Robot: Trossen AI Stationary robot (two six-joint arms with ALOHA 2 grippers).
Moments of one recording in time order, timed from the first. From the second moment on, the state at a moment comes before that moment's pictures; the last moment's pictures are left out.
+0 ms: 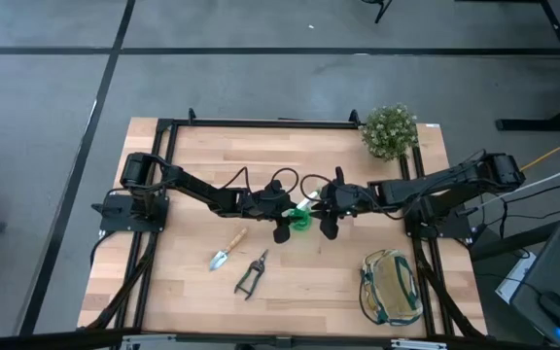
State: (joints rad) left arm -0.05 1.88 0.89 0.47 -0.17 -0.22; right arm 0.11 1.36 0.68 -0.01 0.12 0.48
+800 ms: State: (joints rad) left arm -0.02 1.76 0.89 0.41 -0.10 -0.15; right arm 0.05 1.14 0.68 -0.25 -0.26 0.56
